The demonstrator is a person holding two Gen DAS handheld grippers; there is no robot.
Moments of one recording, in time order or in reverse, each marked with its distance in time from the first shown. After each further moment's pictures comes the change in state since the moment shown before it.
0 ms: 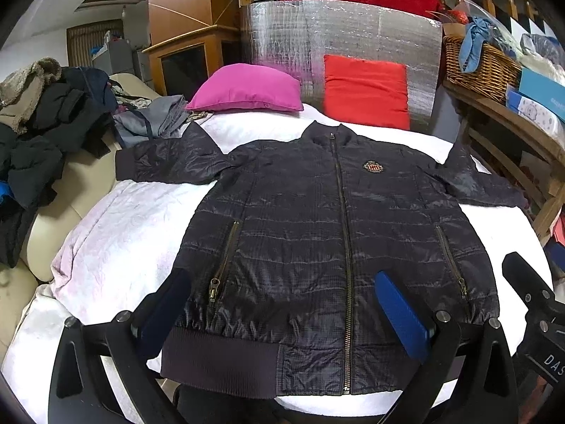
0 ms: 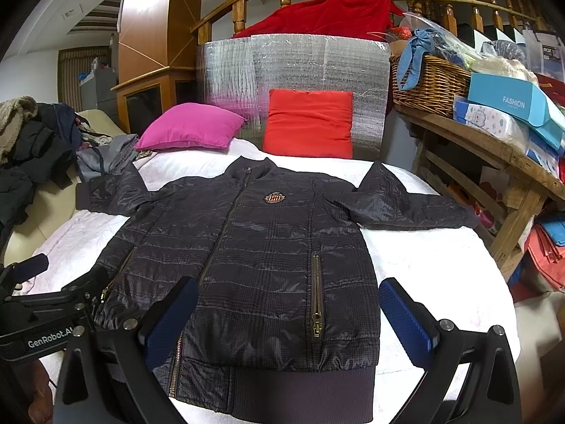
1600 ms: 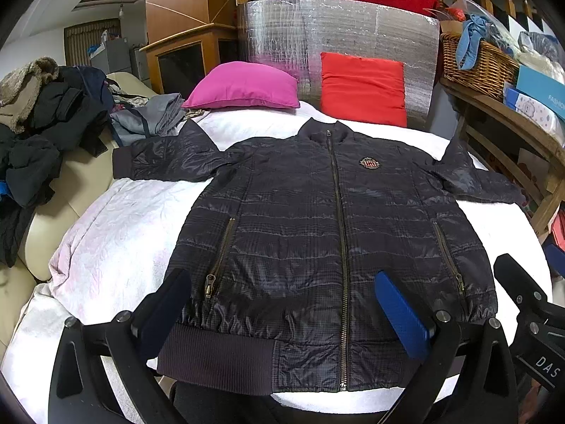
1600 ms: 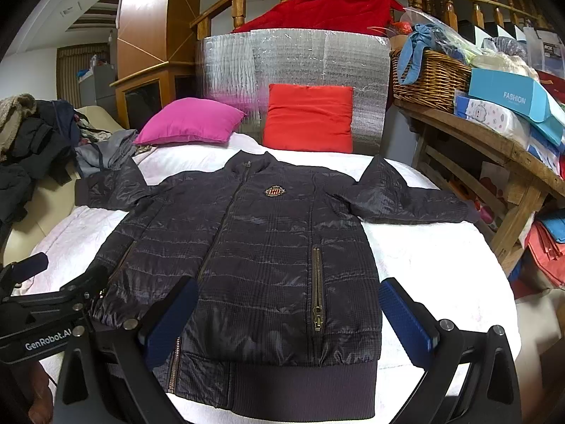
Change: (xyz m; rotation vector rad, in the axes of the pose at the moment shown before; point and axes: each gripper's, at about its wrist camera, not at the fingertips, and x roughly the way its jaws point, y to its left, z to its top) left arm 0.000 -0.004 -0.004 0.009 0.007 -0.010; right arm 0.003 0.001 -0.002 0.001 0.026 -0.001
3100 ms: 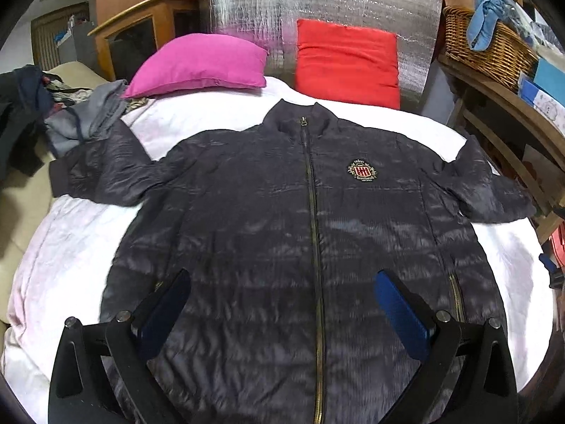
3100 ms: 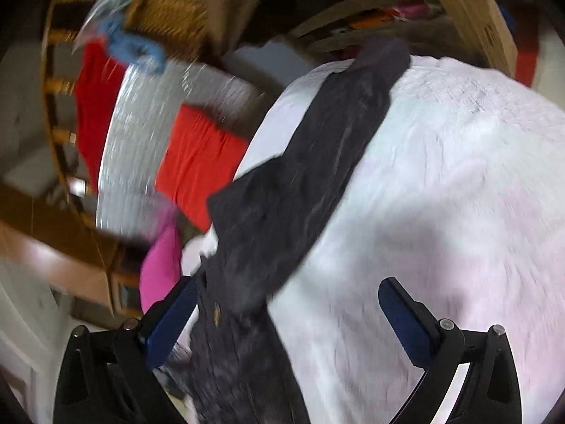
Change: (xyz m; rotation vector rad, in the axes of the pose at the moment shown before) left arm 0.148 -0.041 0.092 0.032 0.129 -0.096; right arm 0.219 -0.370 0.015 1.133 0.123 0.283
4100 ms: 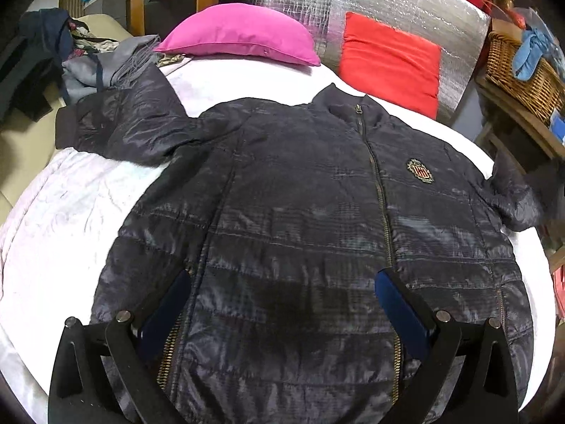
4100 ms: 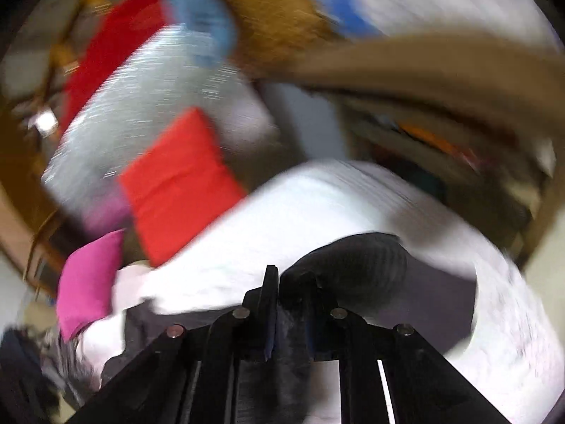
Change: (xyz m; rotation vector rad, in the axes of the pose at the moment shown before) left arm 0.041 0.074 -0.022 -0.155 0.021 0.002; right arm 0.085 0.237 0.056 -0.628 -0.197 -0.218
